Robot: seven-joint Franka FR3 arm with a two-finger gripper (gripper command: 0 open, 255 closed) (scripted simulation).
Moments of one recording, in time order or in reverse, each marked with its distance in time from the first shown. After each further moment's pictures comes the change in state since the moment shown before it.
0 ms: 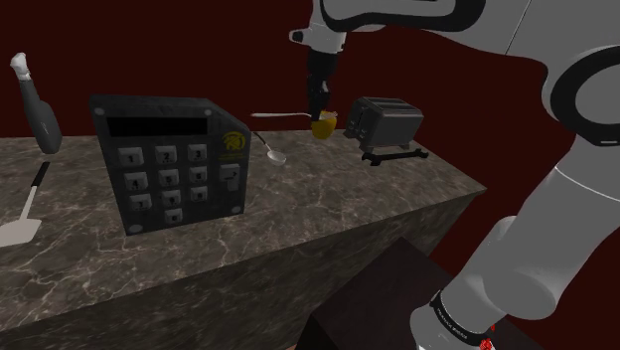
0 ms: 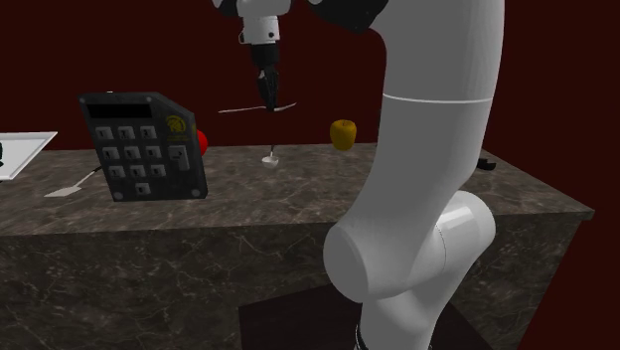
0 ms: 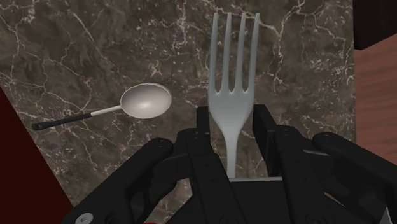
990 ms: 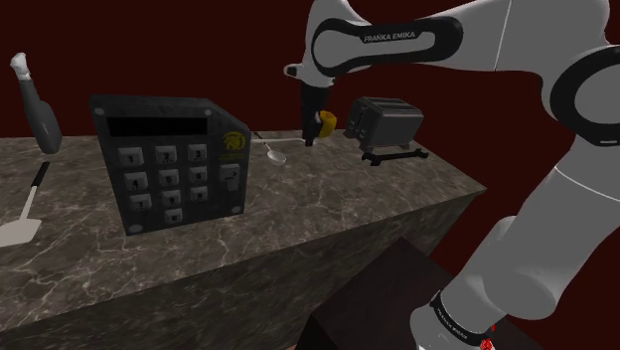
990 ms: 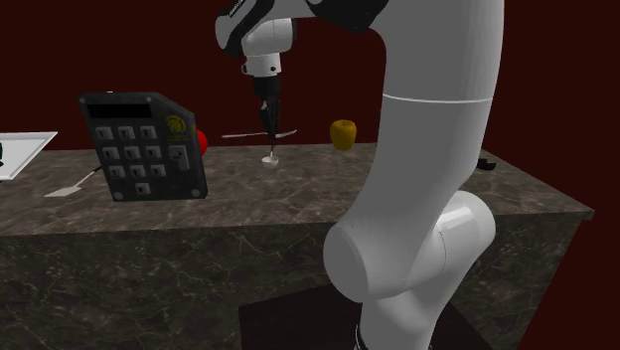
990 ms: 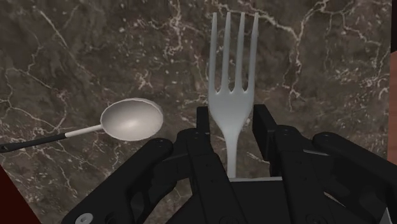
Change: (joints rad) arm -0.001 0.001 -0.001 -0.200 -0.003 0.201 0.012
